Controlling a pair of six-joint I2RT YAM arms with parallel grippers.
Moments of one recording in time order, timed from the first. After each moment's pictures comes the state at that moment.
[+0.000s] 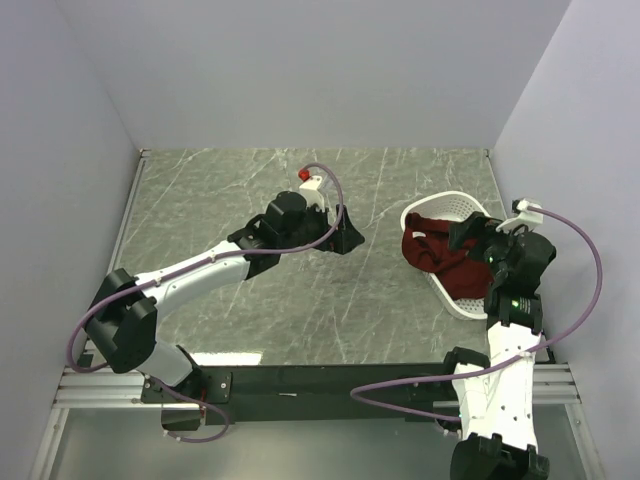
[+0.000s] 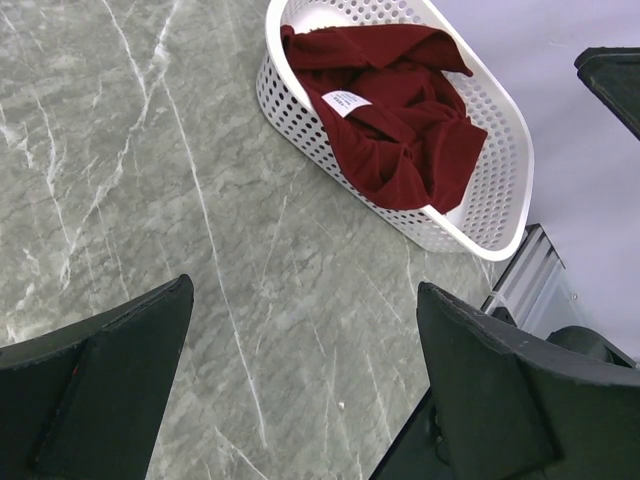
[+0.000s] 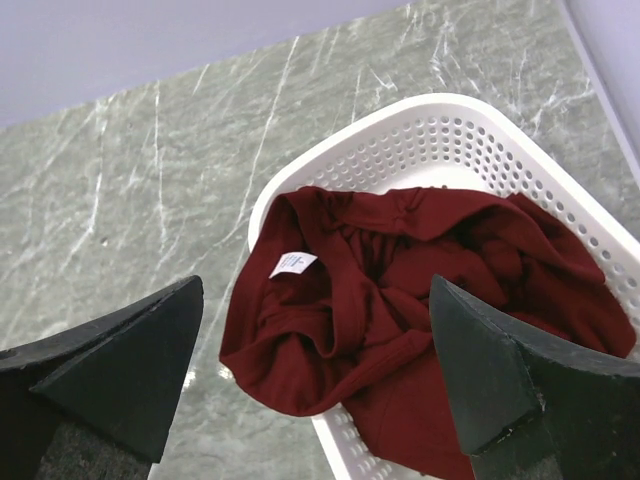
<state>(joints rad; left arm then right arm) -0.79 1.49 1.07 0.07 0.16 -0.56 -0.33 0.65 0.66 -0.24 -0.34 0.22</state>
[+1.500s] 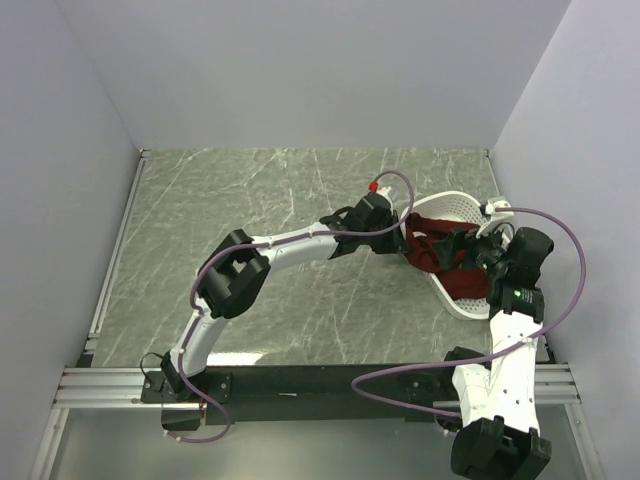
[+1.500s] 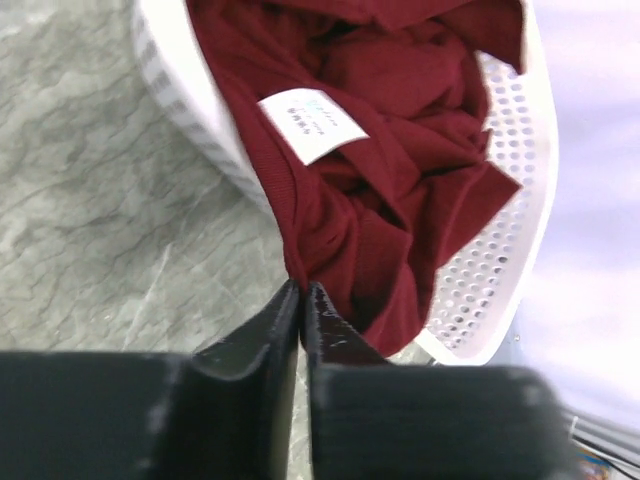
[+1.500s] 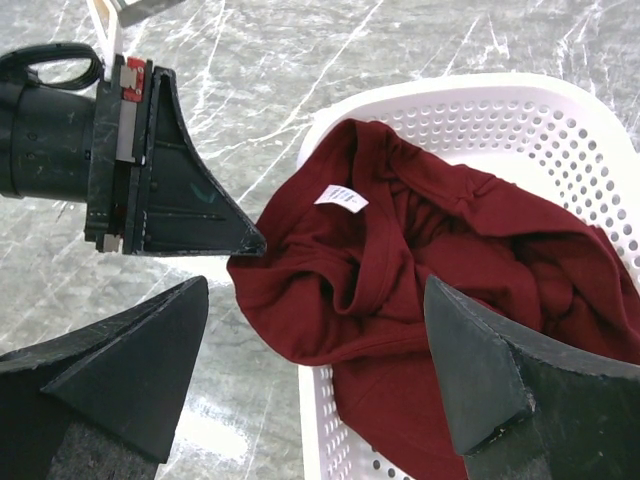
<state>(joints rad) -0.94 2.18 1.71 -0.09 0.17 -0.87 -0.36 0.73 0.67 -0.36 -0.68 -0.16</state>
